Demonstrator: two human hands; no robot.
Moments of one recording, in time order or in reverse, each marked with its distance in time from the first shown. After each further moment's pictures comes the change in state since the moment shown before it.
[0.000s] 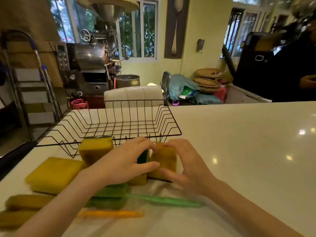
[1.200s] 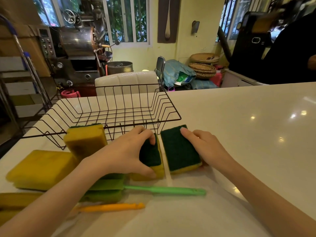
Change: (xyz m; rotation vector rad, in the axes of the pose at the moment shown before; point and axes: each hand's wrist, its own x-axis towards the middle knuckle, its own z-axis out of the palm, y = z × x) left_hand 0.020 -0.017 0.020 0.017 -0.123 0.005; right_hand 0.004 0.019 -0.018 0.235 -0.029 0.791
